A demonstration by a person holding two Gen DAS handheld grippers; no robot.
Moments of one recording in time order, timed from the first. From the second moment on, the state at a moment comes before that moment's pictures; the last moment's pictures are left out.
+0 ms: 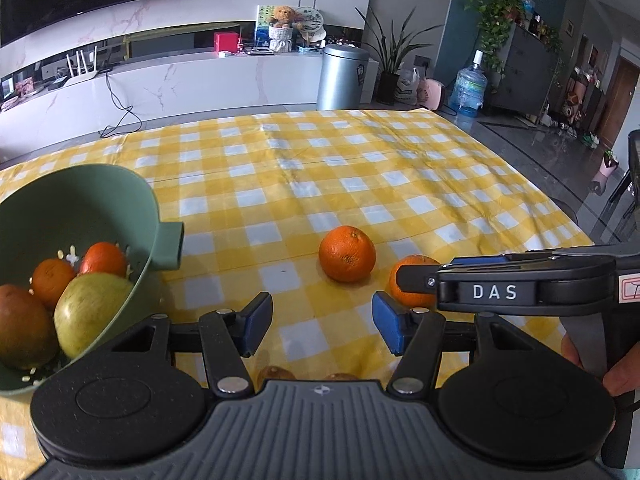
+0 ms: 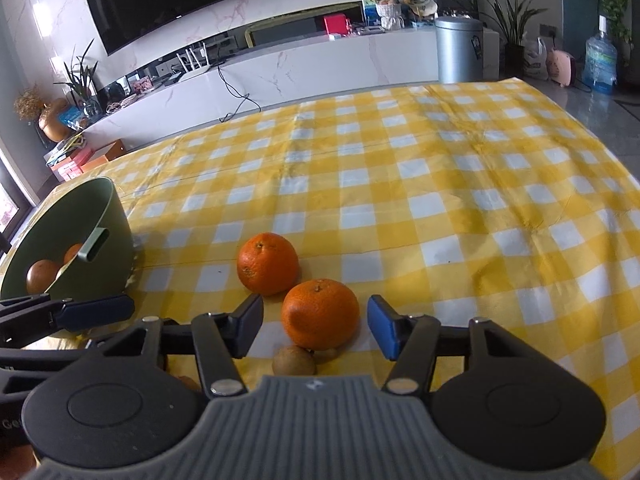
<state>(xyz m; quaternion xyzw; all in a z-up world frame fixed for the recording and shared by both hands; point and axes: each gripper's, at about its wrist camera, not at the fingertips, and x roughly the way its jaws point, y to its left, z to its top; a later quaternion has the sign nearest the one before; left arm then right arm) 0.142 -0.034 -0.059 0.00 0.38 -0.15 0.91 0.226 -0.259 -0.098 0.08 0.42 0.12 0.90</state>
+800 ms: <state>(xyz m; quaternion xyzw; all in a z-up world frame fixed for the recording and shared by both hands) 0.198 -0.073 -0.081 0.05 0.39 -0.18 0.90 0.244 -0.296 -0.109 0.18 0.42 0.05 0.89</state>
